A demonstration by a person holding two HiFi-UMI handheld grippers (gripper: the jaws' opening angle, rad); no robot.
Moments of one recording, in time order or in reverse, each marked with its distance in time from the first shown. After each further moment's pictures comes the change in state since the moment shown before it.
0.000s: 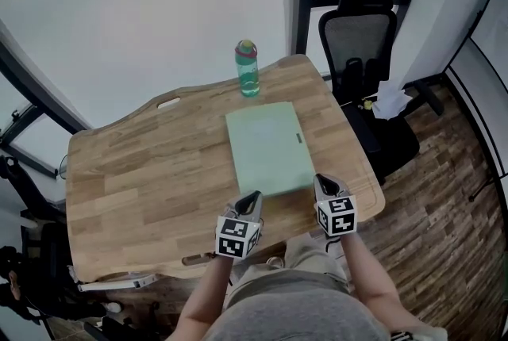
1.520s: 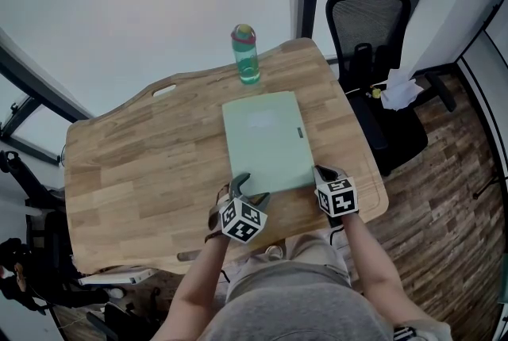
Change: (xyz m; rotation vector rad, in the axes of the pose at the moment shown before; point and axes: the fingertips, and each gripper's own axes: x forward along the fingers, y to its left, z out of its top) left arm 0.072 0.021 -0.062 0.417 0.343 -0.015; right arm 0.065 -0.030 -0.042 0.016 0.224 0.103
